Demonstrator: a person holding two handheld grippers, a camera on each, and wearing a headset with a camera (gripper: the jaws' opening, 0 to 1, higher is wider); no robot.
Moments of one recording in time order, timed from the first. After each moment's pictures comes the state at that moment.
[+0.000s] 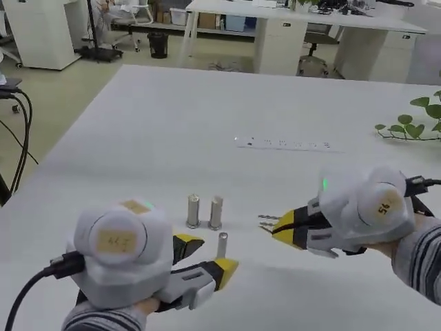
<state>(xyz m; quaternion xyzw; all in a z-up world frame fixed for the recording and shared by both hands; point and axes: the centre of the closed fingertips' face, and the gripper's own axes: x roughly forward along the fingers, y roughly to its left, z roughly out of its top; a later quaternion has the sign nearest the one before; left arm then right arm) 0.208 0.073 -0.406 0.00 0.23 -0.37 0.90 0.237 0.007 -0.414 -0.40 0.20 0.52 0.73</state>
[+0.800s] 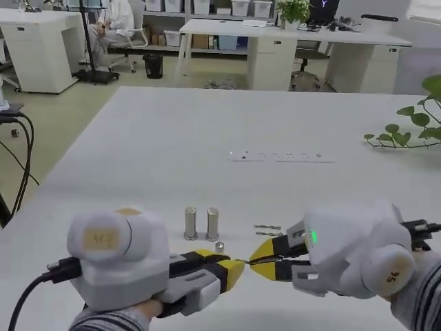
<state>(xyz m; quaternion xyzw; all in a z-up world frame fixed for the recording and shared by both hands) 0.189 0.052 -0.386 -0.09 0.23 -0.41 0.88 0.185 0.038 -0.397 -0.45 0.11 0.55 0.69</state>
